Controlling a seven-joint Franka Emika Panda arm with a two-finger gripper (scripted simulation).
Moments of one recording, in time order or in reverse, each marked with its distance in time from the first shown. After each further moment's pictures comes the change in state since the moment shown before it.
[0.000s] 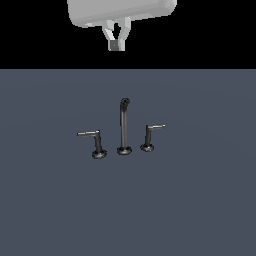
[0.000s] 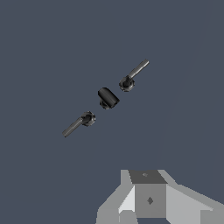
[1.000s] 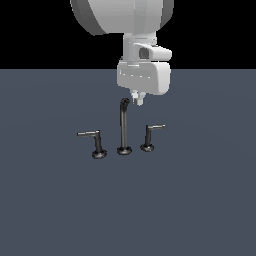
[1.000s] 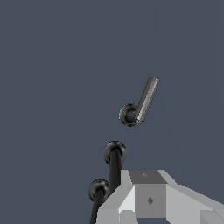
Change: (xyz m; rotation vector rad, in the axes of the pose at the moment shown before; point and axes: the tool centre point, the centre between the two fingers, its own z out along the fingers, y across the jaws) arm 0.118 -0.005 0.139 -0.008 -0.005 0.466
